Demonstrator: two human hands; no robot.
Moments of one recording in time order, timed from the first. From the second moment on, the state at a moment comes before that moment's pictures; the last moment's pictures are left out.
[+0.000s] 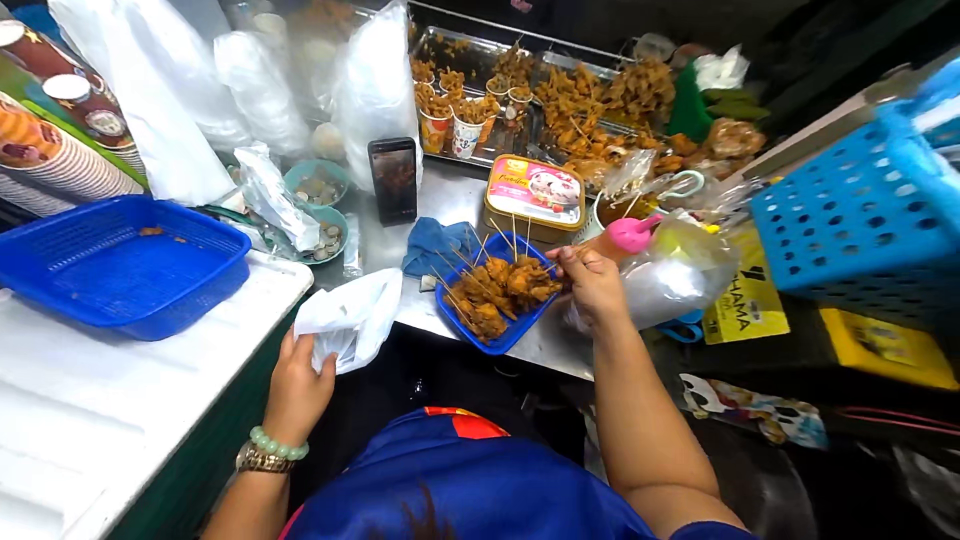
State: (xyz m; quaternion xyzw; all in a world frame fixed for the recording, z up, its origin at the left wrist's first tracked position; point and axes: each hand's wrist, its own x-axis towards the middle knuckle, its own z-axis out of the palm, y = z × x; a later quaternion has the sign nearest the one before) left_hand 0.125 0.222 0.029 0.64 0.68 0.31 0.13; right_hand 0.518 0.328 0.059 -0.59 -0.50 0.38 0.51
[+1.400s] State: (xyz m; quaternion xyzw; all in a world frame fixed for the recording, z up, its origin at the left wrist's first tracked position) left_hand 0.159 0.258 0.076 0.69 0.62 0.27 0.27; right_hand 0.388 0.298 0.076 -0.34 -0.25 0.60 0.68
